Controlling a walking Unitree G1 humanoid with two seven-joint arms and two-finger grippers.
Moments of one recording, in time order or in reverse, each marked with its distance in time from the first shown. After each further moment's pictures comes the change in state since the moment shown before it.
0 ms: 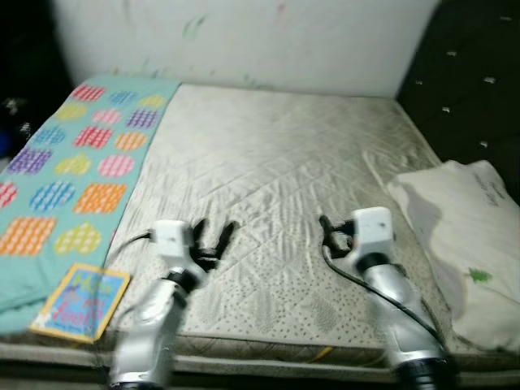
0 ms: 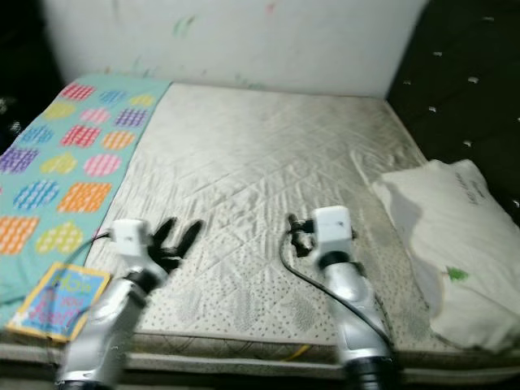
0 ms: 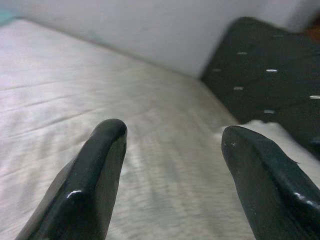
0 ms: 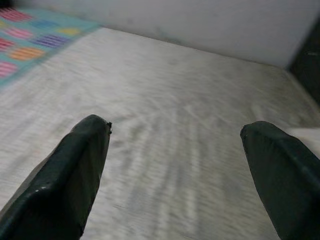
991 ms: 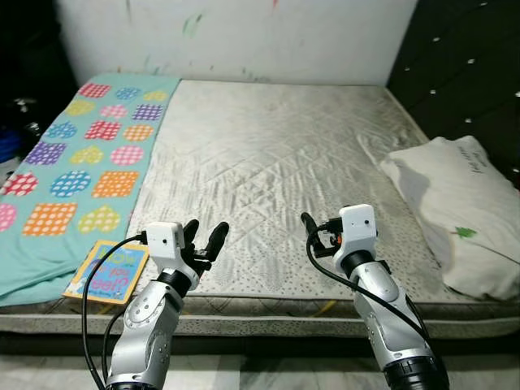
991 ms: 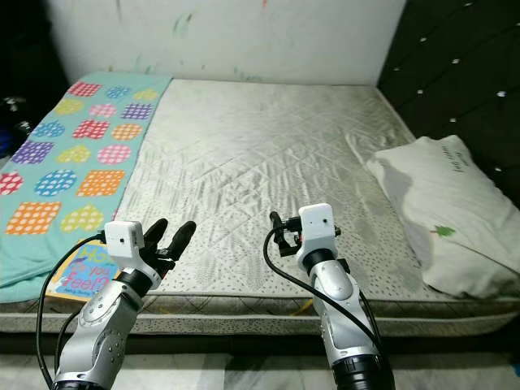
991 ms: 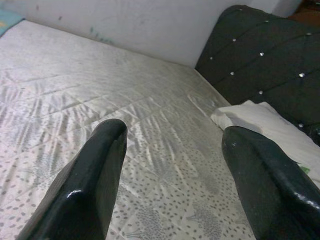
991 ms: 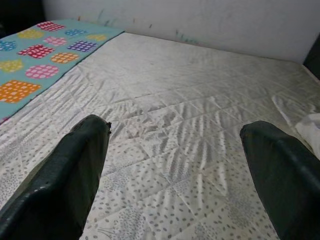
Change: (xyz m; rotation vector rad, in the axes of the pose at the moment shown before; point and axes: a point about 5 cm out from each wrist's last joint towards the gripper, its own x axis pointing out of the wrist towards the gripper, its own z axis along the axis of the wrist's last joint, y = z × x) left arm 0.000 0.001 -0.001 0.024 0.003 -0.004; right arm 0.001 0.007 0.004 0.013 -0.013 0.038
